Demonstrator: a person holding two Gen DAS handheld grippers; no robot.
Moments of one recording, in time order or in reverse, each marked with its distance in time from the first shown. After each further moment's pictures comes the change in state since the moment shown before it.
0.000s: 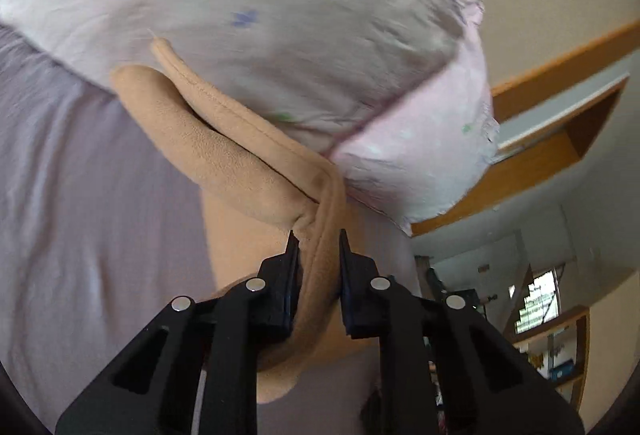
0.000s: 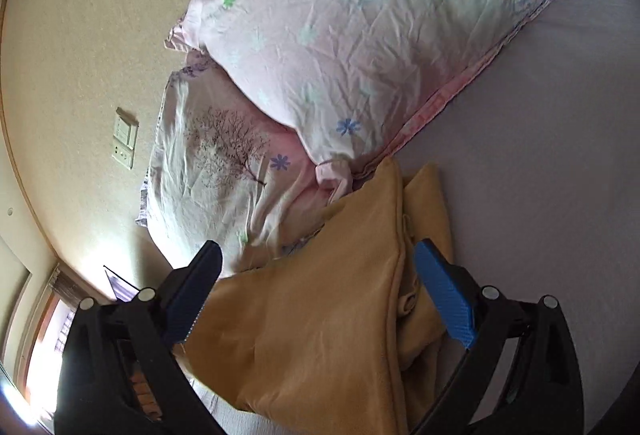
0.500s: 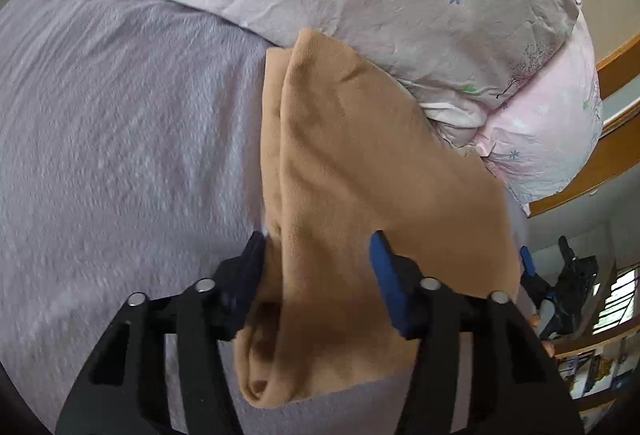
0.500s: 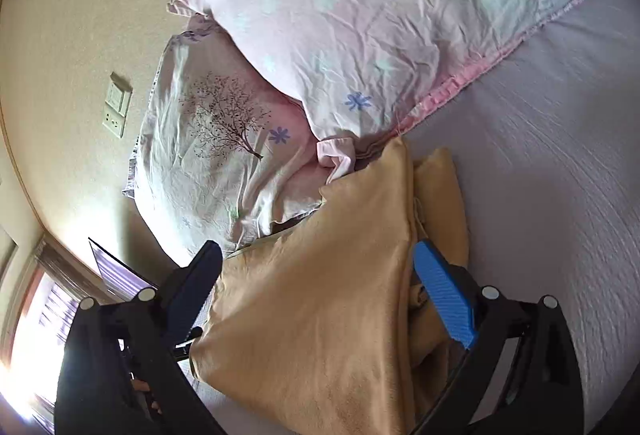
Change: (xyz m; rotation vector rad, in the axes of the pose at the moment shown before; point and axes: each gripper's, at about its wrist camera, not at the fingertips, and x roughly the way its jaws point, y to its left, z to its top) left arm -0.038 0.121 -0.027 -0.042 0.028 0.411; right arm 0.015 0.011 -0.006 -0.068 0.092 -0.027
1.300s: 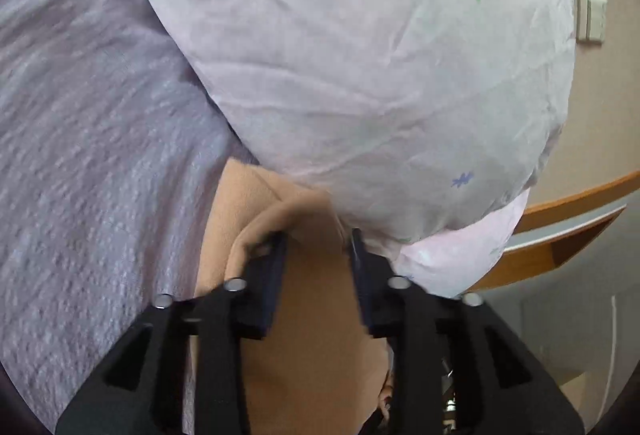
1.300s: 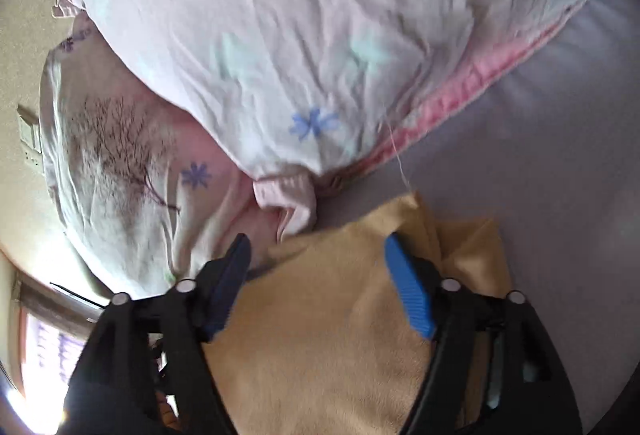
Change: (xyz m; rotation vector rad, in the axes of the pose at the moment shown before) left arm 0.016 0.067 0.076 -0.357 -0.160 -0.487; right arm 0.095 -0.001 0.066 0.110 0.099 -0.183
